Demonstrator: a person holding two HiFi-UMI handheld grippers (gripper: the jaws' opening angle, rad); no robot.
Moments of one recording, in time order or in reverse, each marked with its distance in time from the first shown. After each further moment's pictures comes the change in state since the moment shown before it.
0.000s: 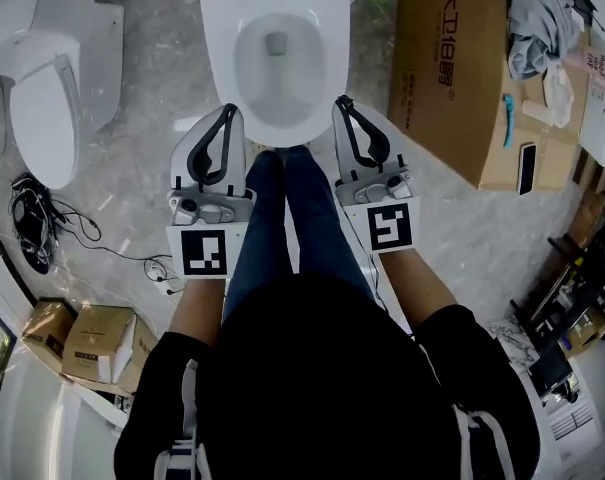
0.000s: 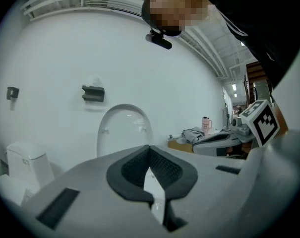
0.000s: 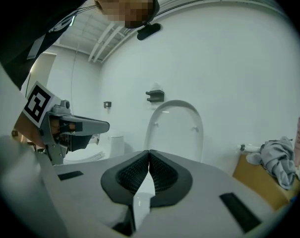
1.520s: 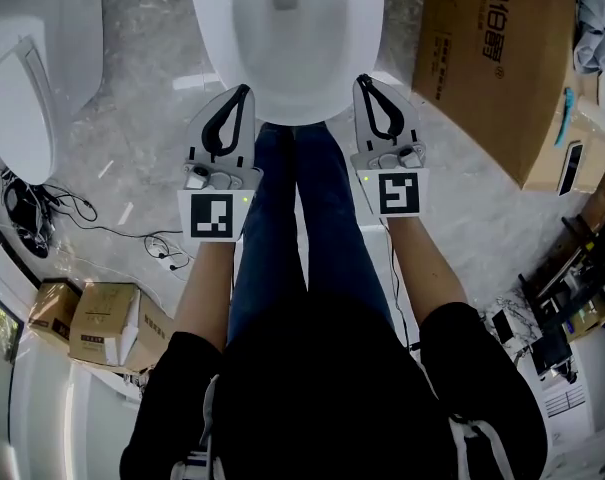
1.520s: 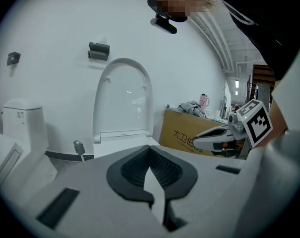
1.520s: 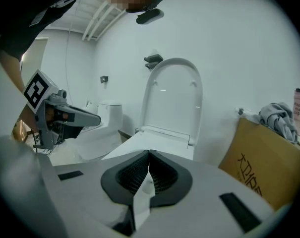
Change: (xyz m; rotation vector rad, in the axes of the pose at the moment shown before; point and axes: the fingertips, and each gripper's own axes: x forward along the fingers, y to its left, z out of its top) left arm -0.007 -0.014 -0.217 -0.089 0.317 -0.081; right arm 0.013 0.016 -0.208 0.033 0.322 -0.026
